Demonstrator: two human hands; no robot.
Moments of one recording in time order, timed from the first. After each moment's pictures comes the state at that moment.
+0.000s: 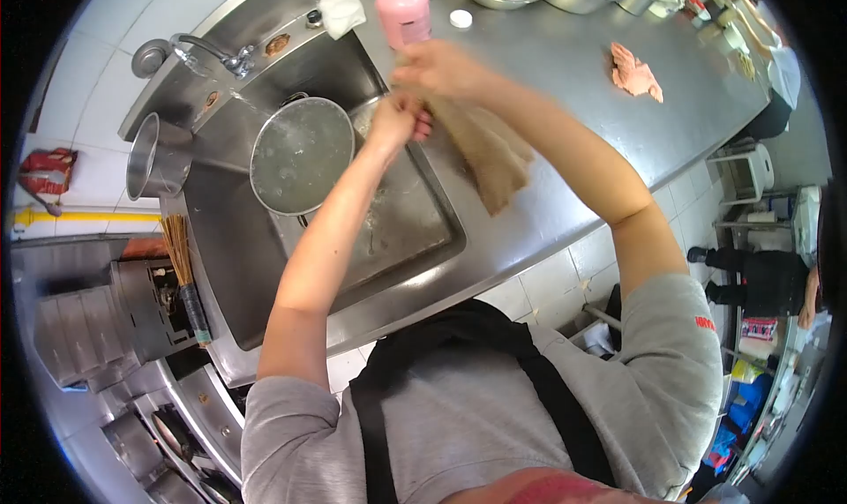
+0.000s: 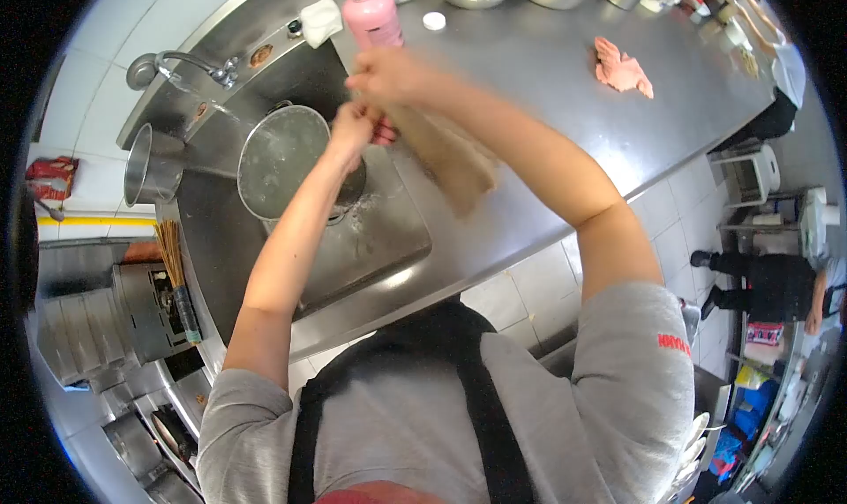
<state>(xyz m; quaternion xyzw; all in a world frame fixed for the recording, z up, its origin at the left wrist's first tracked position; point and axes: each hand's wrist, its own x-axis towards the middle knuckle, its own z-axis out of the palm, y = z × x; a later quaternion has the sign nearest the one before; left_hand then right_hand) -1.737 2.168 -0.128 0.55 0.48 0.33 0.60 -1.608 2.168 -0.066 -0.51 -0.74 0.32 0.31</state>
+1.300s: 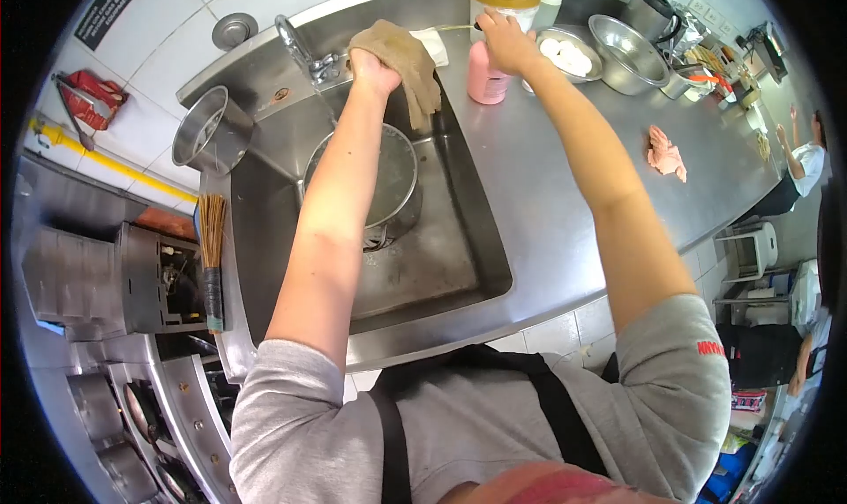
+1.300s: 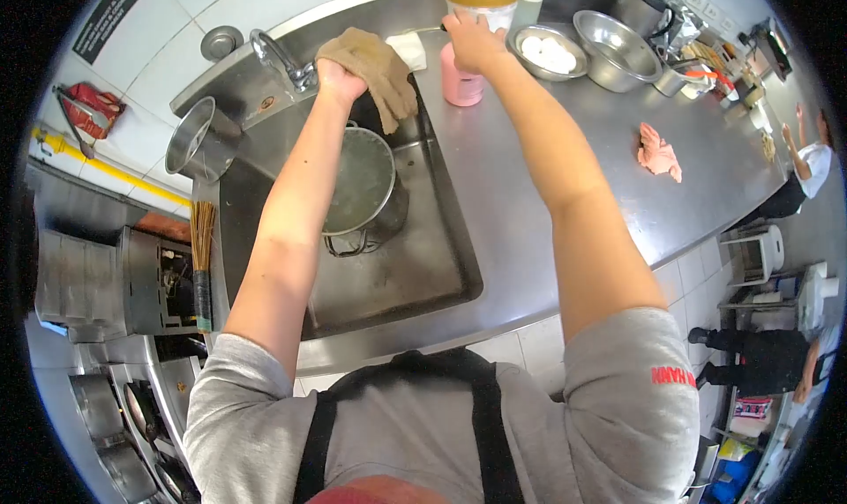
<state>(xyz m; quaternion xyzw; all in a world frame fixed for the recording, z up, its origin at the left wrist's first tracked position) -1.828 2.329 -0.062 0.17 0.13 0.60 0.77 -1.620 2.291 -0.019 -0.65 -0.75 -0.09 0.04</state>
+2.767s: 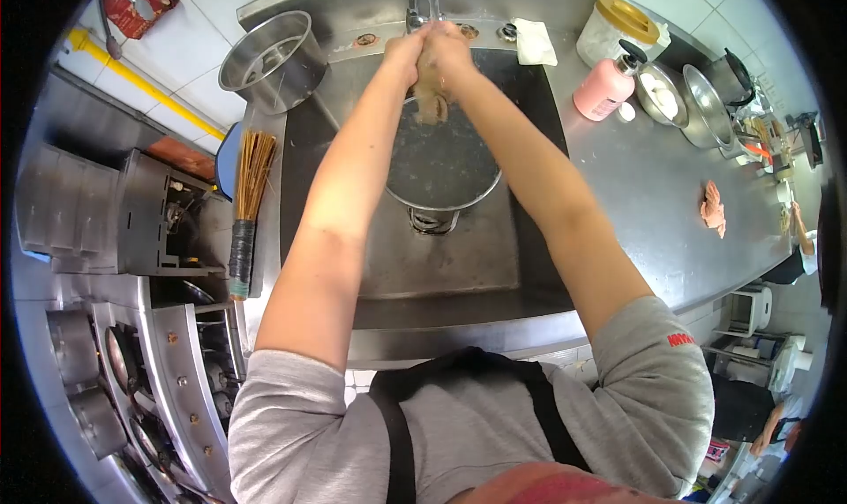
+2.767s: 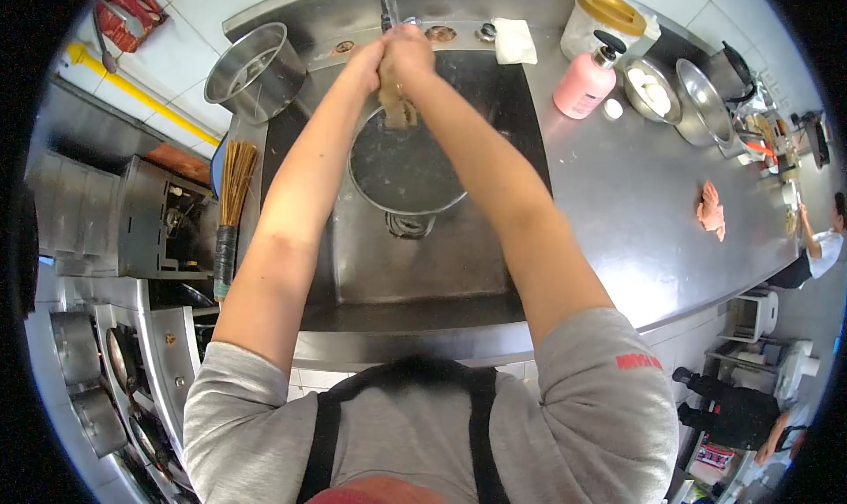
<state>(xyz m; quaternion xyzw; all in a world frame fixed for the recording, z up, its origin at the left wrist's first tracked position) -1.977 2.324 -0.084 0.23 0.43 0.51 0.71 -1.885 2.325 -0.107 -0.44 -0.85 -0.03 0.28</state>
